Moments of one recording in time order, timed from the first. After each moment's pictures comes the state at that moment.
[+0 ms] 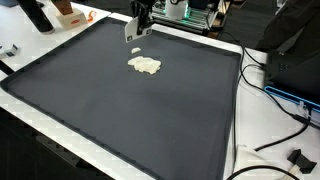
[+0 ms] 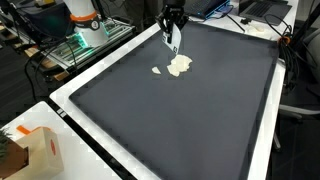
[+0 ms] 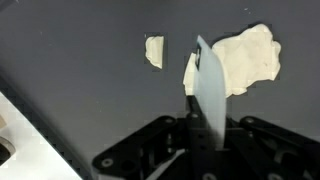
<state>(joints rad) 0.10 0.04 0.06 -2.34 -0.40 2.38 0.89</state>
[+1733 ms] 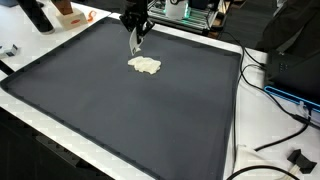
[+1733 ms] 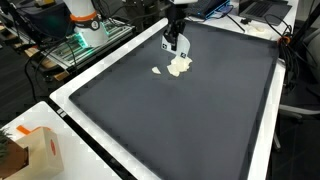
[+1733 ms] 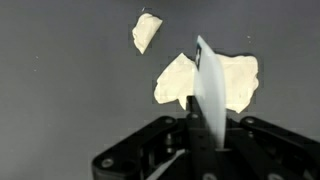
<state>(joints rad) 0.05 0.13 0.04 -2.30 -0.12 2.47 0.10</state>
